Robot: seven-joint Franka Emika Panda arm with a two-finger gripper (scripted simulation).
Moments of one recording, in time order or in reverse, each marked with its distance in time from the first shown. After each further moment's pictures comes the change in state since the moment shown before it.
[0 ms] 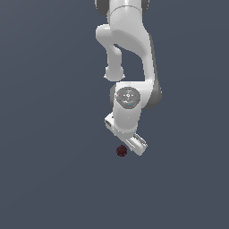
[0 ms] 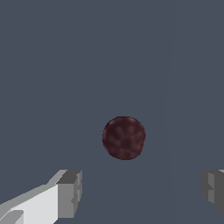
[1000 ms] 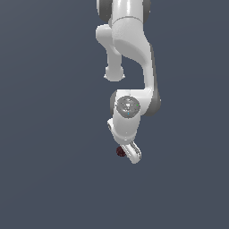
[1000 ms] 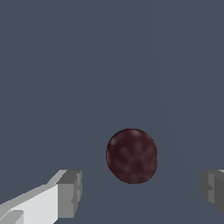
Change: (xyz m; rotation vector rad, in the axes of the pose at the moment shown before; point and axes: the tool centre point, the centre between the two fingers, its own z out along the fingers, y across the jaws) arm 0.013 -0.006 0.023 -0.009 0.014 0.237
